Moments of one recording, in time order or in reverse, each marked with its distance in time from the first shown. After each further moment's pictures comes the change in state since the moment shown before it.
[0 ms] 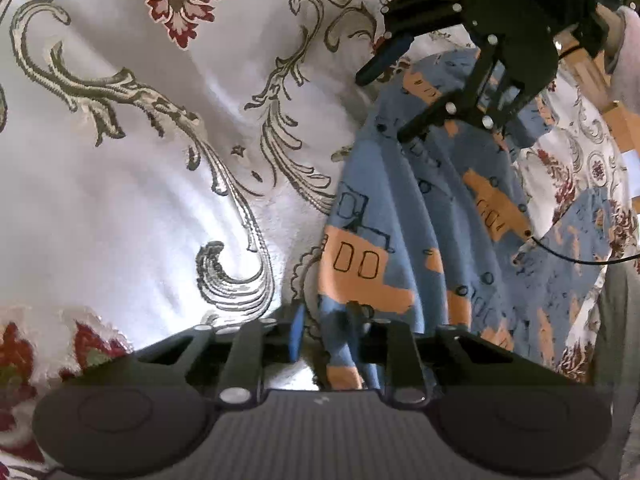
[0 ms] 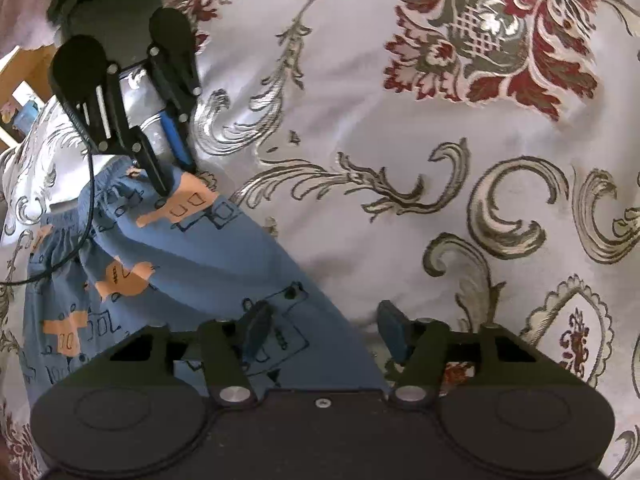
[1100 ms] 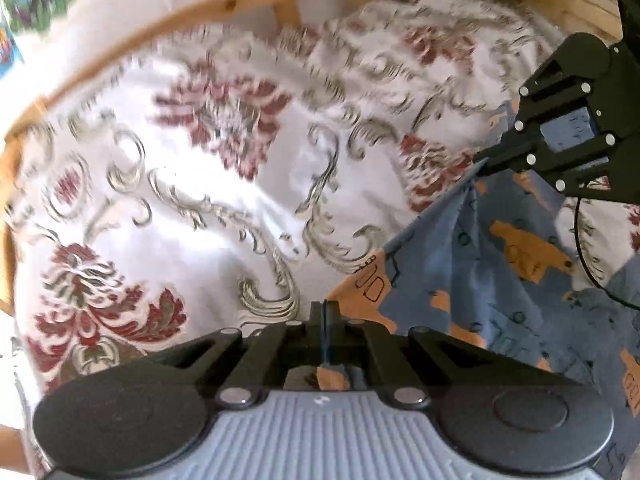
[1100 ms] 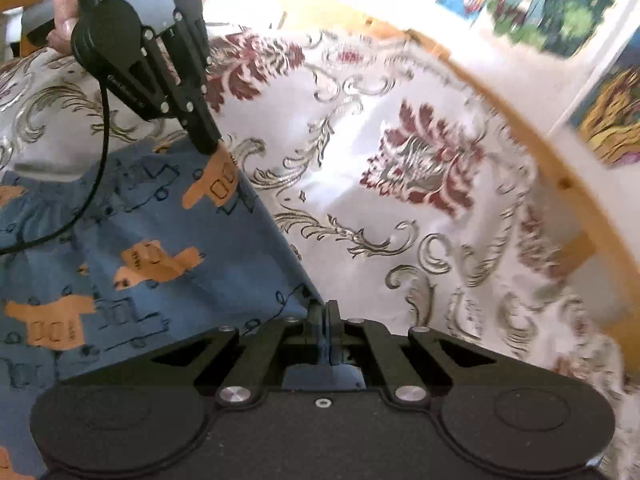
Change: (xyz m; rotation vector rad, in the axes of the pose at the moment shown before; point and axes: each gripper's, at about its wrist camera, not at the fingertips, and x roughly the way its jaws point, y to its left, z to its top) left arm -0.039 -0.136 -0.061 0.069 -0.412 0.591; right arm -0.048 0.188 -0.074 -0.147 -0.299 -0.646
